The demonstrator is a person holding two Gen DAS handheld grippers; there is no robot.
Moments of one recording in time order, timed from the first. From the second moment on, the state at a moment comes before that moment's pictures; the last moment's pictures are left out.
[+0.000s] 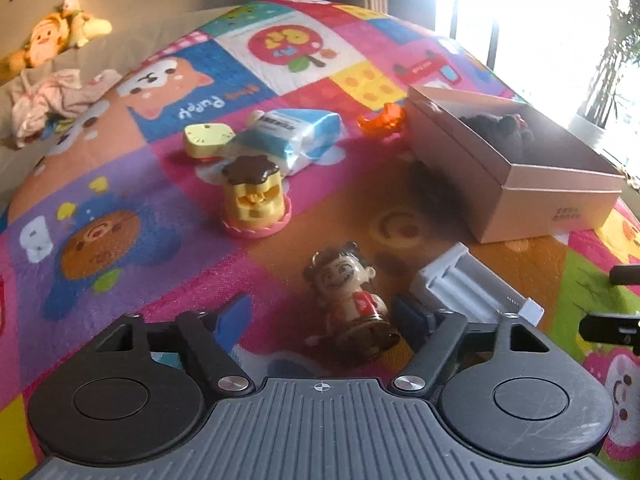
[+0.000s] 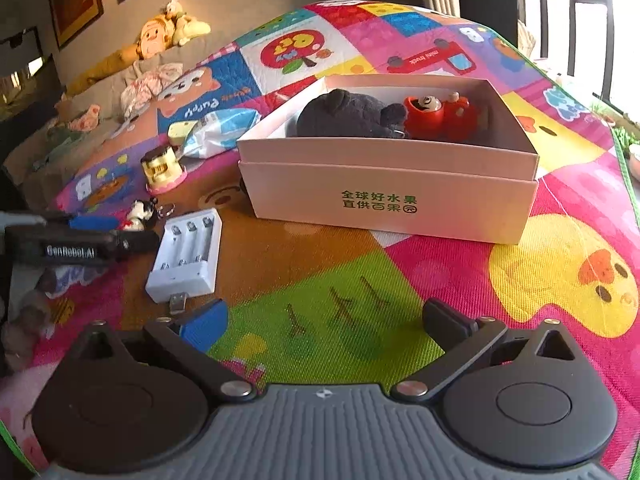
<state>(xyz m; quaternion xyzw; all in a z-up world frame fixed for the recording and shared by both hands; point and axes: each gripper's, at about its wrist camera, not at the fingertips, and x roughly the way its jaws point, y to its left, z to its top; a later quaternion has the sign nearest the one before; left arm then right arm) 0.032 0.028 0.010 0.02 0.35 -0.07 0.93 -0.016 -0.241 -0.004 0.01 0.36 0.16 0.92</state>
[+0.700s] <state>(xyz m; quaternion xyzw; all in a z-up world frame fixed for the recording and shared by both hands) -0.006 0.054 0.016 -0.04 0.34 -0.08 0.94 0.018 -0.143 0.008 -0.07 0.36 0.28 0.89</state>
